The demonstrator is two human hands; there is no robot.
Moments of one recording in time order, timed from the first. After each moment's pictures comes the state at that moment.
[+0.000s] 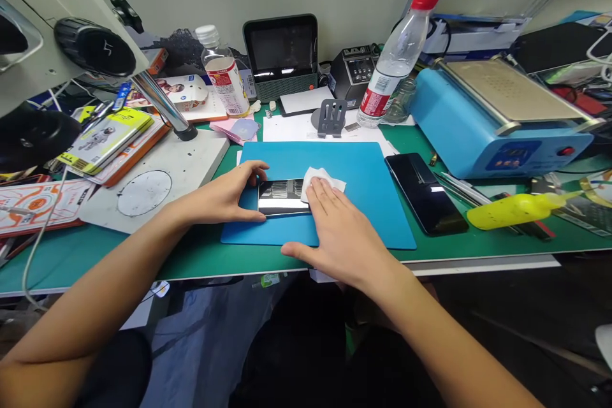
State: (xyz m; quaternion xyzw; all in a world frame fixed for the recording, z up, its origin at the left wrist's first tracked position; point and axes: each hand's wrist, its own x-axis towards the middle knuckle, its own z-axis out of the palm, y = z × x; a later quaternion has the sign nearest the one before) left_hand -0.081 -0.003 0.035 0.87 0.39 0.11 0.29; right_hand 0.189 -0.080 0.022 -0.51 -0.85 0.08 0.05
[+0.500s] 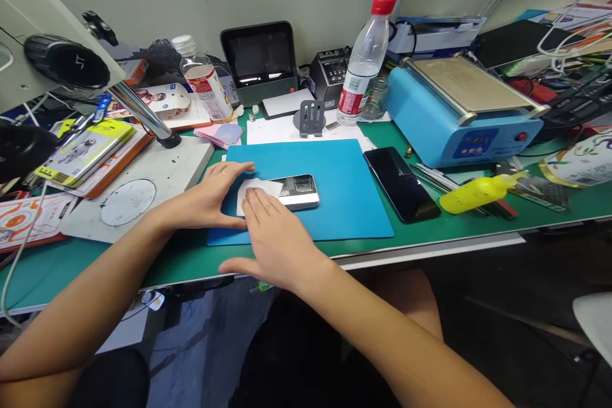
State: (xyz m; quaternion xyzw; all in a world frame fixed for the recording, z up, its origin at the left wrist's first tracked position) left_hand -0.083 -0.007 0.035 0.90 0.36 0.09 0.21; right_hand 0.123 -0.091 0.016 -0.40 -0.90 0.08 0.12
